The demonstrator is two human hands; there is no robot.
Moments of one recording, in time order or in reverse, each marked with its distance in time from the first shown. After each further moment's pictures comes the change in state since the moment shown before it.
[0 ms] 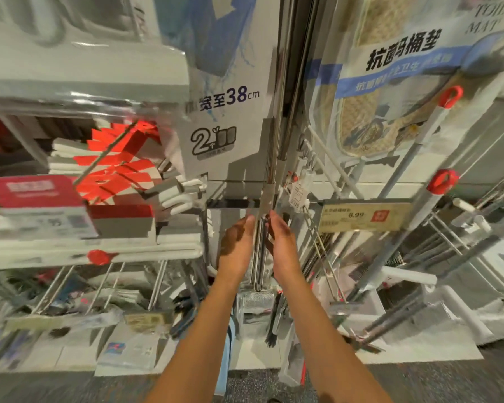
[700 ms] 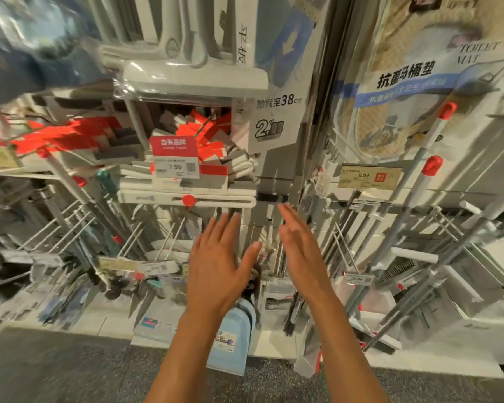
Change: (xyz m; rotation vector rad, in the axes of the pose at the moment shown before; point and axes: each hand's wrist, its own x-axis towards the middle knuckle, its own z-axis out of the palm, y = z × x) left_hand -0.178 -0.032 -0.135 0.630 0.233 0.529; right_hand -0.249 -0.132 0.017 -0.324 -0.149 -0.392
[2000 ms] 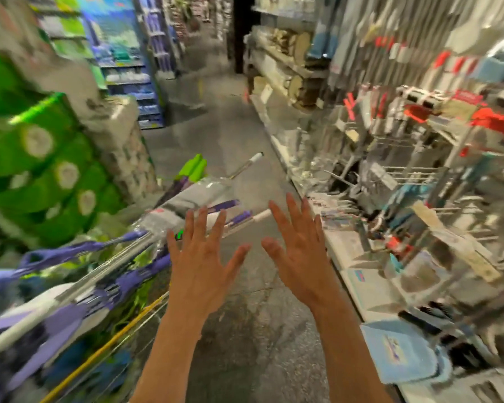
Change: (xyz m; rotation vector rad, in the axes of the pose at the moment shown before) left_hand -0.573 0.087 -0.186 0.689 0.613 -1.121; right_hand -0.425 -0.161 0.126 -0.028 -1.005 -1.036
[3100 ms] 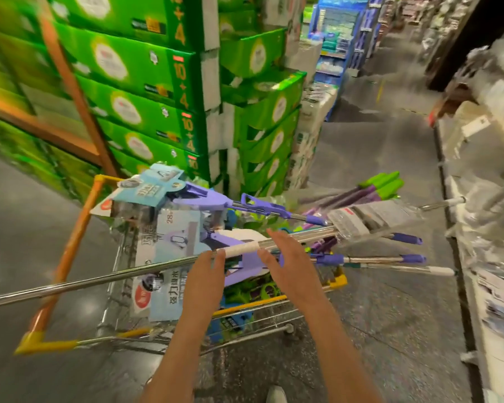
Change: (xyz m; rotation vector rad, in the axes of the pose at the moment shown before) left_hand -0.166 -0.331 -0.066 -0.557 0.201 -1.061; right_hand 0.017 -0.265 0.283 0.268 -0.617 -0.255
